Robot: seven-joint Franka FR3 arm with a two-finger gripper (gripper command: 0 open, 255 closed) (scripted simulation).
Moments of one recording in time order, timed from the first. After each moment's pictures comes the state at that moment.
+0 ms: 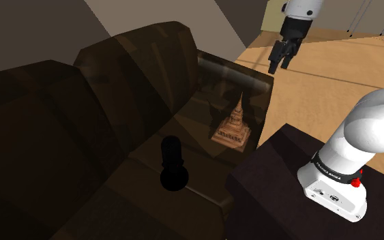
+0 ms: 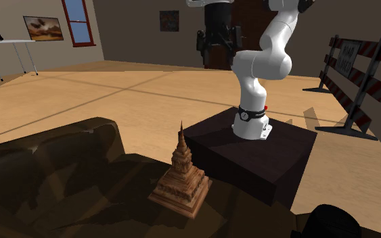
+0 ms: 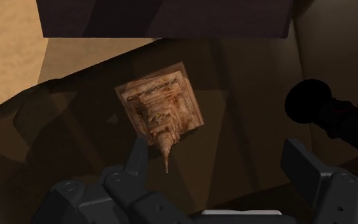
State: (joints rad) arm 0.01 -0.87 -0.04 -2.58 0.05 1.73 -0.02
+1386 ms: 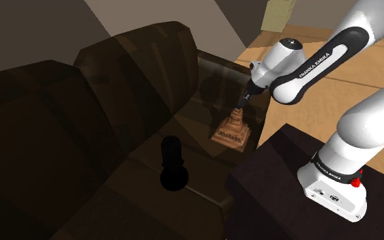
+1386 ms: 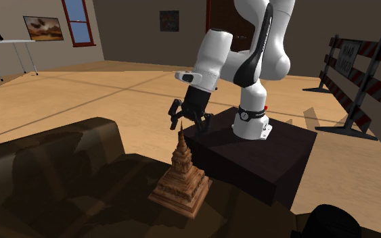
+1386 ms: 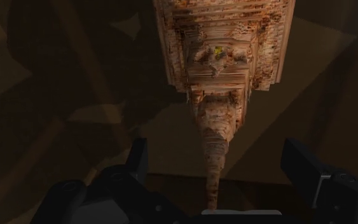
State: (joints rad) arm -0.18 -0.31 0.11 -2.97 -0.23 3.06 -0.08
